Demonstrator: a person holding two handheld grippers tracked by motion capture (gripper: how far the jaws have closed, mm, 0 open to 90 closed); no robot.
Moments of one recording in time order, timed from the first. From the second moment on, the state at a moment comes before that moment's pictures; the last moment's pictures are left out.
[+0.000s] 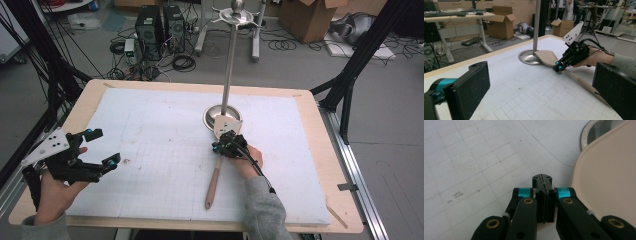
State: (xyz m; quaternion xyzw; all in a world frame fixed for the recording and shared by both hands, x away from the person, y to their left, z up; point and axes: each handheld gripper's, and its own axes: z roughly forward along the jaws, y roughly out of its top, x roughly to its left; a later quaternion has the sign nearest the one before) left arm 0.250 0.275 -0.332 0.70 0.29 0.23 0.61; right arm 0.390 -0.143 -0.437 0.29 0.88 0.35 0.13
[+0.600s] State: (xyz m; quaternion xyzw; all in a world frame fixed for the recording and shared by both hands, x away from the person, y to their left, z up) left arm 0.250 0.275 -0.331 0.70 0.29 0.23 0.61; right arm 0.385 -0.154 -0.436 0.31 0.88 0.34 0.14
